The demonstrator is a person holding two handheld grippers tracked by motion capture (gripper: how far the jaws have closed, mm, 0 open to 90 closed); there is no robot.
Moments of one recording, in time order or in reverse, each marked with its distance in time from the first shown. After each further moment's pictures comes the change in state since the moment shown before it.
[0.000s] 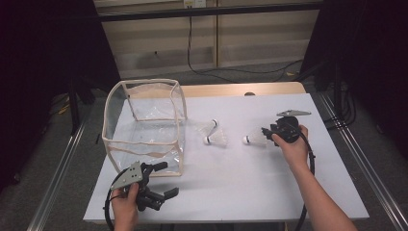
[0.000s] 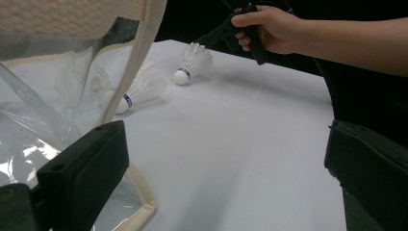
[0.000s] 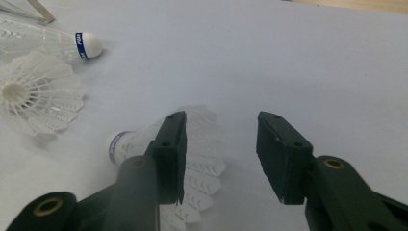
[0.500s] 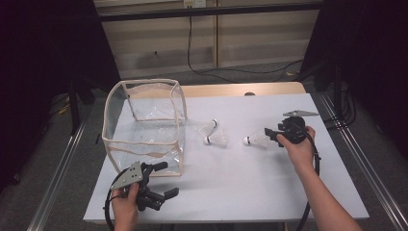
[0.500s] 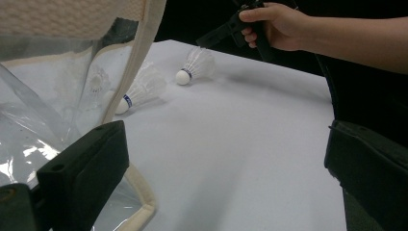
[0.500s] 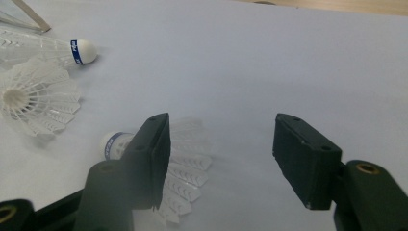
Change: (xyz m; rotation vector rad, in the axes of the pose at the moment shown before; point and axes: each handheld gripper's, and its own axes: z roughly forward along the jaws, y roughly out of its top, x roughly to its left) left arm 0.000 0.000 0.001 0.001 -0.004 0.003; right arm -0.008 -0.002 -0.015 -0.018 -0.014 0.038
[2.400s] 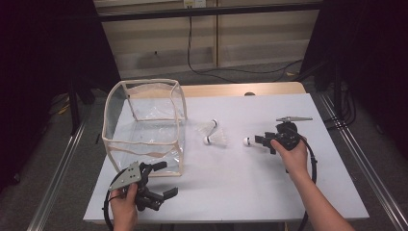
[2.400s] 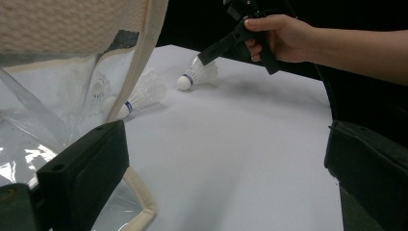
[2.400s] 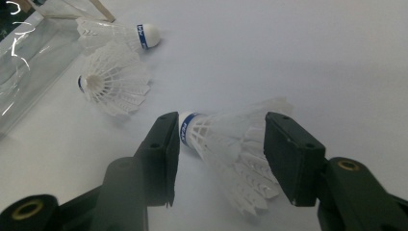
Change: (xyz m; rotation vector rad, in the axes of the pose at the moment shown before) left arm -0.001 0.002 -0.003 -0.018 0.005 0.002; right arm 0.023 -0.011 0.005 0.052 0.188 0.079
